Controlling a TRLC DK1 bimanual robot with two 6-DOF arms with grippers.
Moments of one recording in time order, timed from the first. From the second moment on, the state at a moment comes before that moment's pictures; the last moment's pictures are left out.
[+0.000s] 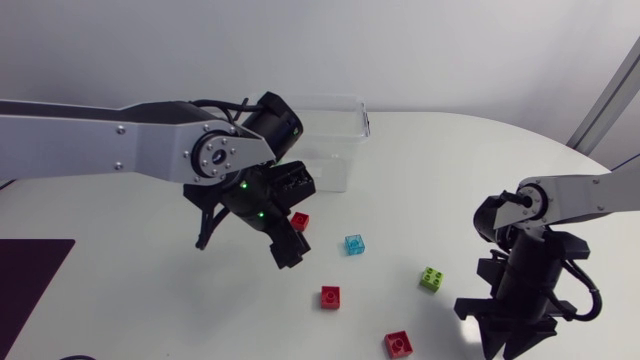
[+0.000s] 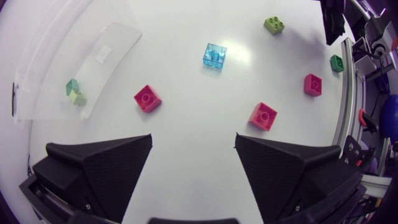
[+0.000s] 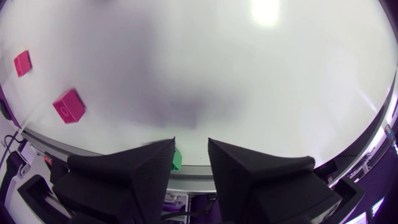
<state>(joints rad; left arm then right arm) -0.68 1.72 1.20 -0.68 0.03 0.40 0.07 1.66 0.75 -1.13 -0.09 0.09</state>
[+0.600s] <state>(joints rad) -0.68 1.72 1.20 -0.69 0.03 0.42 0.22 1.80 0.75 -1.14 -0.17 0.04</state>
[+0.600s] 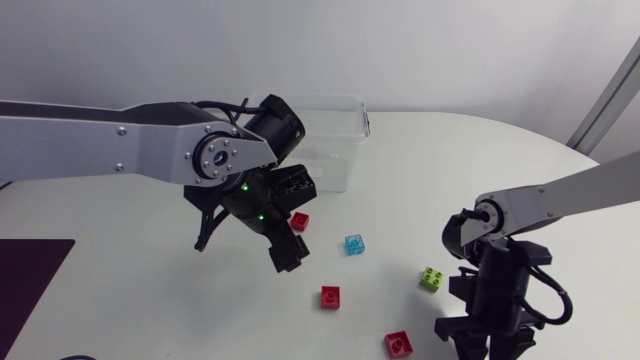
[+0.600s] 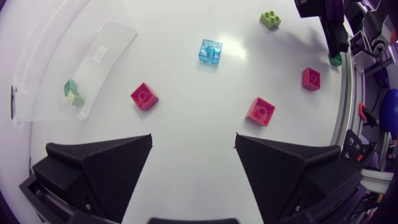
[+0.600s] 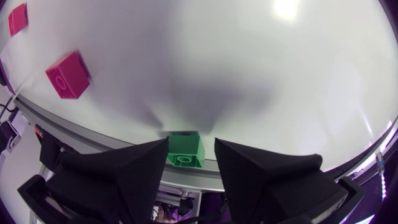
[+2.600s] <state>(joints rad) -0.86 1.73 1.05 -0.56 0.02 0.49 0.25 1.53 1.27 -1.18 -0.17 0.02</state>
